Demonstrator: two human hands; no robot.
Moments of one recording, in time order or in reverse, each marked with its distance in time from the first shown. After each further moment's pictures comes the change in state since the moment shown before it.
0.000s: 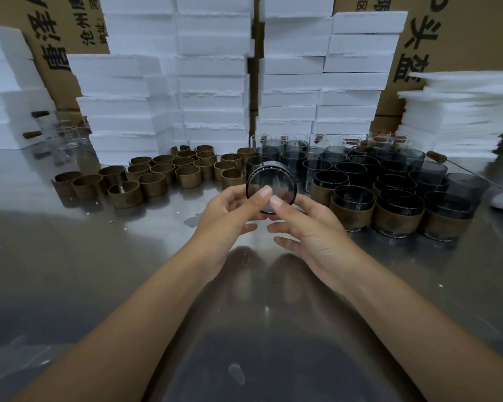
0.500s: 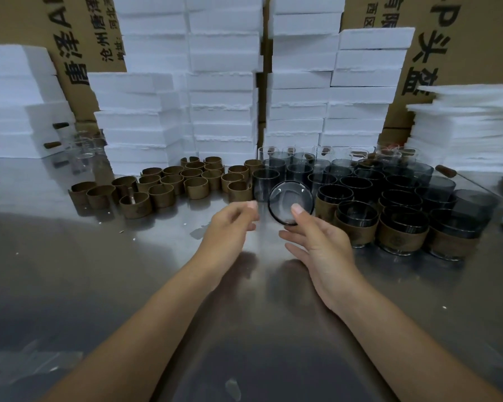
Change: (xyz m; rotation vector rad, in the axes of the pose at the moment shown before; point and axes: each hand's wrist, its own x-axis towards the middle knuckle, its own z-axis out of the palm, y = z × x) left_hand 0.014 -0.004 0.001 0.256 0.150 -0.051; right_hand 0.010 0.011 -0.006 0.142 0.230 -0.044
